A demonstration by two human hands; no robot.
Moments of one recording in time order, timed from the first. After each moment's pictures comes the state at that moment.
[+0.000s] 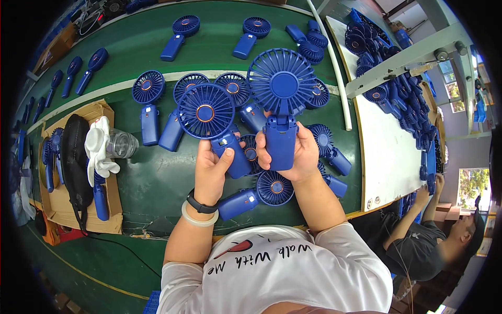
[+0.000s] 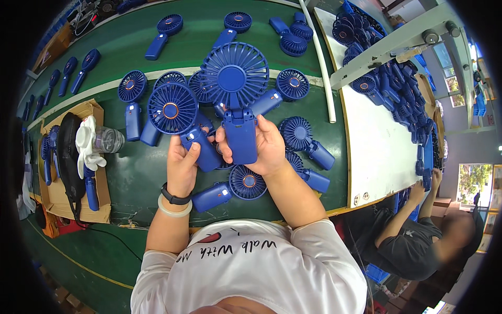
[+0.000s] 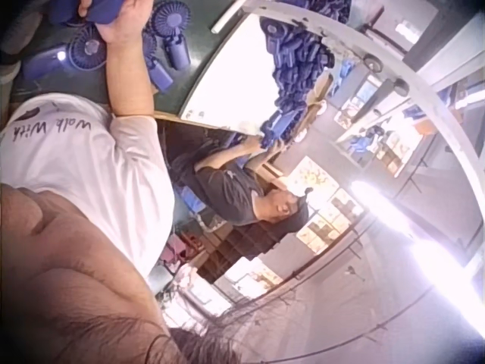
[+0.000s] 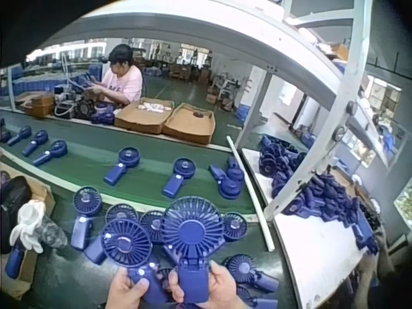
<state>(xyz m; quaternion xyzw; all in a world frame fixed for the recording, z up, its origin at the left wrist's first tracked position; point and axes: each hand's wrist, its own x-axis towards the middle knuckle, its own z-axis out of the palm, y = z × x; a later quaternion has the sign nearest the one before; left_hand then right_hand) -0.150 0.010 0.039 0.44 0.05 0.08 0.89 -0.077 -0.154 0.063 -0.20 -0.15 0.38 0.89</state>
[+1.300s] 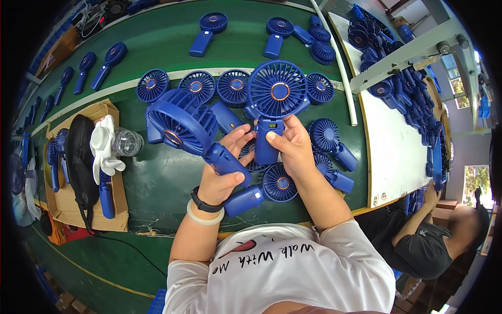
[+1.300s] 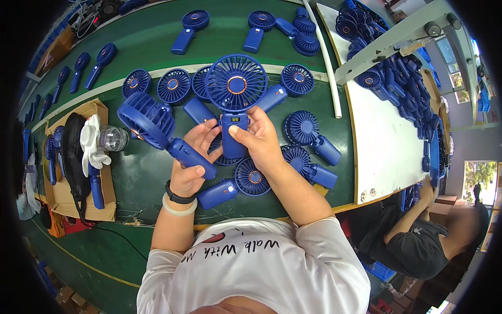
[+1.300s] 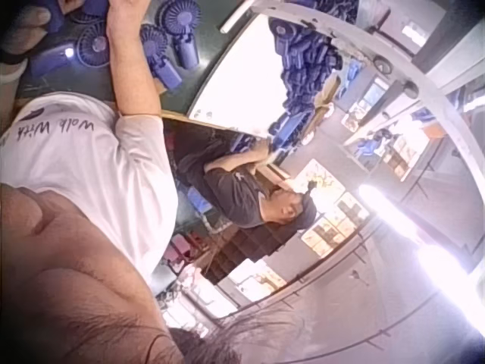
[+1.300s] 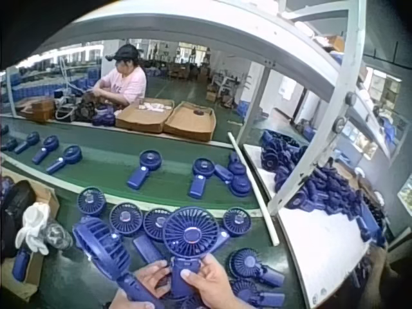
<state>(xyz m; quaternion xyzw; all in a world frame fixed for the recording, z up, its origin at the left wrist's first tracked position) -0.159 0.011 0.042 0.31 -0.09 0.01 0.95 -0.087 -0.140 0.063 -0.52 -0.10 0.19 0.83</state>
